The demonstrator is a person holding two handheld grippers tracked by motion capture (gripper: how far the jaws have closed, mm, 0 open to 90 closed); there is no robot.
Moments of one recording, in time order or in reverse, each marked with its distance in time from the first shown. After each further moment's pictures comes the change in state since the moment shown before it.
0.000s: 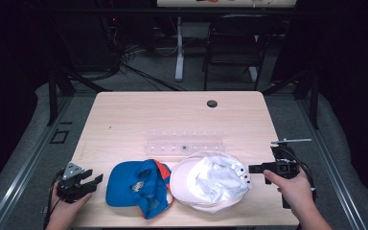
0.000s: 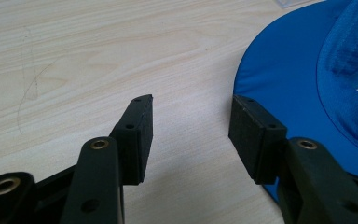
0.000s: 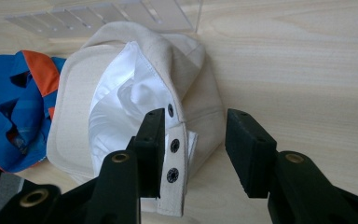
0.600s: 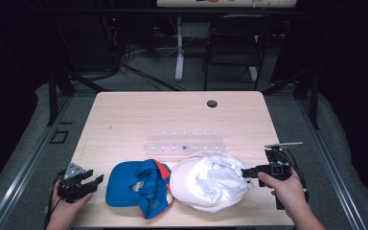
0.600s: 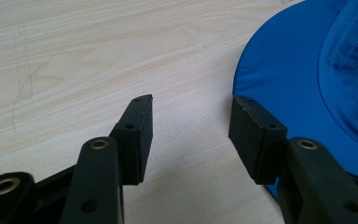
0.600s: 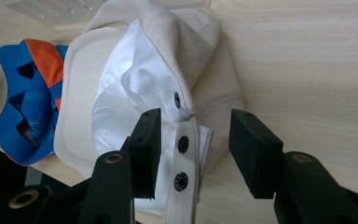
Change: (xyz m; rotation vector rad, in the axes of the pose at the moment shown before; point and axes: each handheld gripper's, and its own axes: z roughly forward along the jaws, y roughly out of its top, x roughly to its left) left arm 0.000 0.000 0.003 0.009 -0.005 0.005; right arm -0.005 -0.004 0.025 0.071 0.067 0.048
